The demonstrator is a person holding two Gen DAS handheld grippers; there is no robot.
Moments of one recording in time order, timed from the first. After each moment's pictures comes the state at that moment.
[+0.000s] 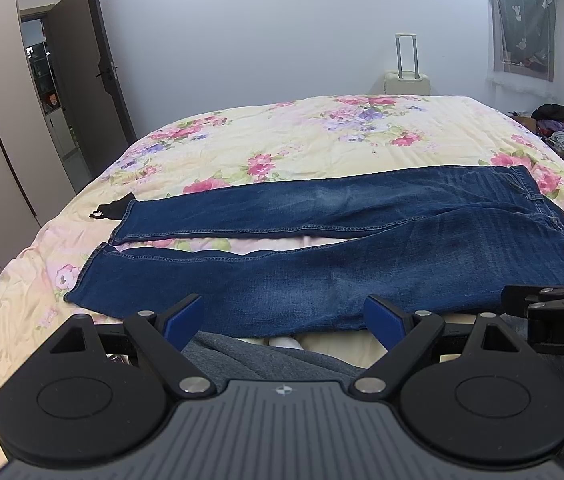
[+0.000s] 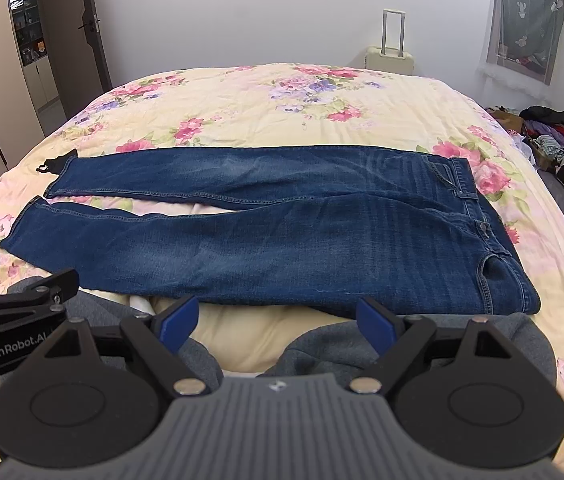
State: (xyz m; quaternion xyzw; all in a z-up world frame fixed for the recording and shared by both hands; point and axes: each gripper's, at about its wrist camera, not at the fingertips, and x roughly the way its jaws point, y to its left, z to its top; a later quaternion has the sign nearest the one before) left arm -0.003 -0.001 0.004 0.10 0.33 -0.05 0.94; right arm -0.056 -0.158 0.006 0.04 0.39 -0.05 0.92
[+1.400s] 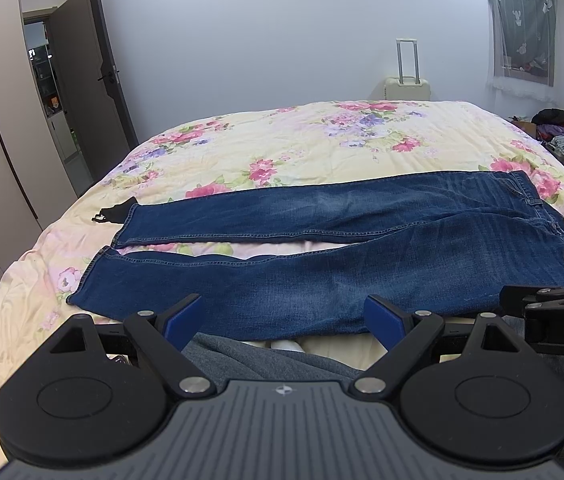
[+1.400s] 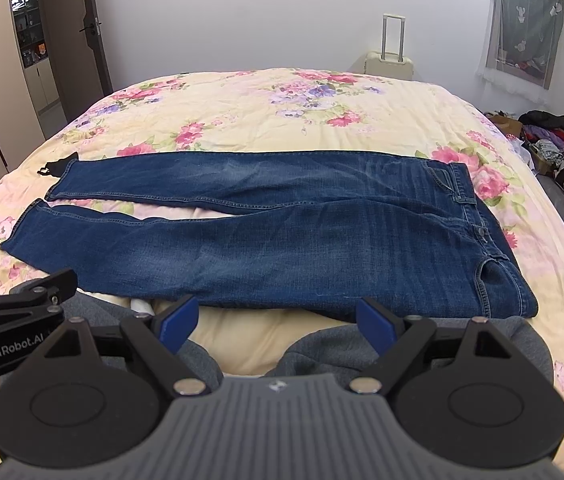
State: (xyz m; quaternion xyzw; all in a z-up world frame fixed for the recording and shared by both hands) left arm -0.006 -0.002 0.012 0.10 0.32 -0.05 0.94; right arm -0.059 -0.156 0.010 0.04 0.38 -0.05 0.92
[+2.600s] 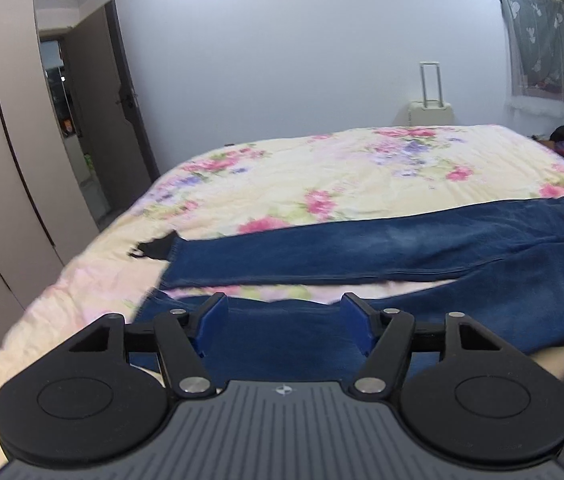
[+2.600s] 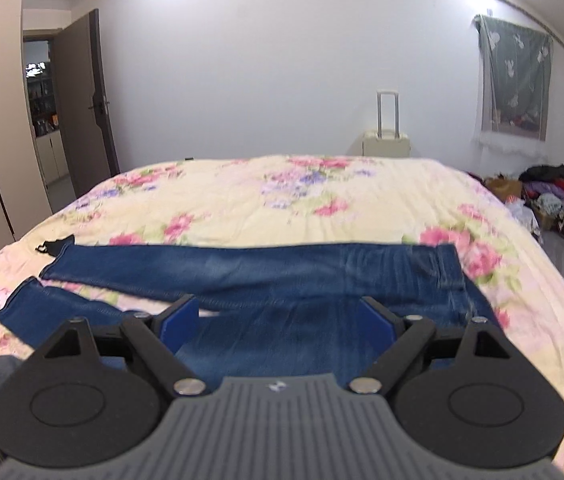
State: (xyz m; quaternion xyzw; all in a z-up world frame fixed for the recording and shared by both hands) left arm 0.077 0.116 0.022 0.12 0.27 -0.03 0.95; right arm -0.042 -0.240 0.025 0.05 0.24 -0.04 0.97
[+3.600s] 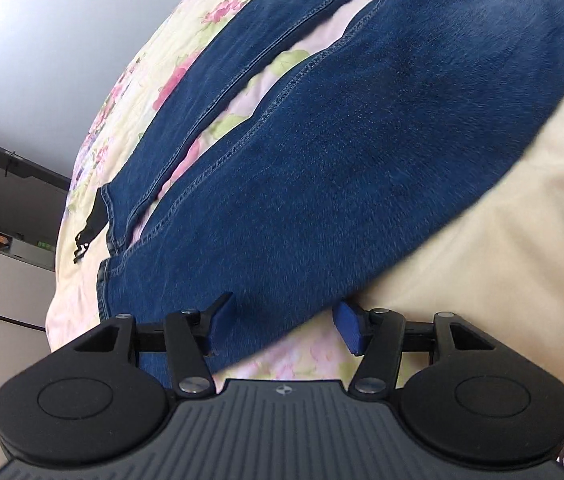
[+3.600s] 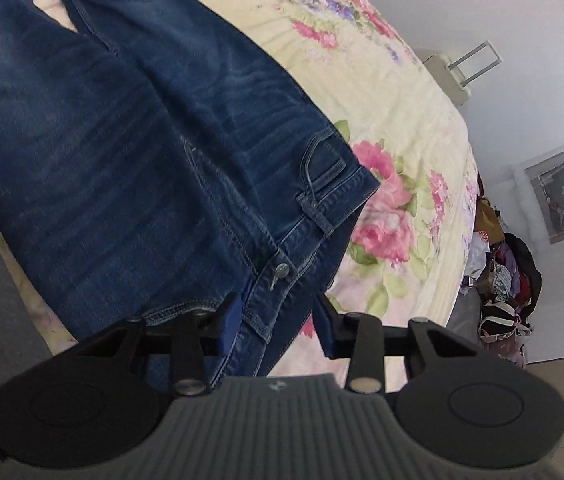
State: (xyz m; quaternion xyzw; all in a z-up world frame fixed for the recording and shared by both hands) left arm 0.202 0.188 -0.219 0.46 0.39 -0.13 0.79; right arm 0.104 -0.450 -0.071 -0.33 0.51 0.01 0.79
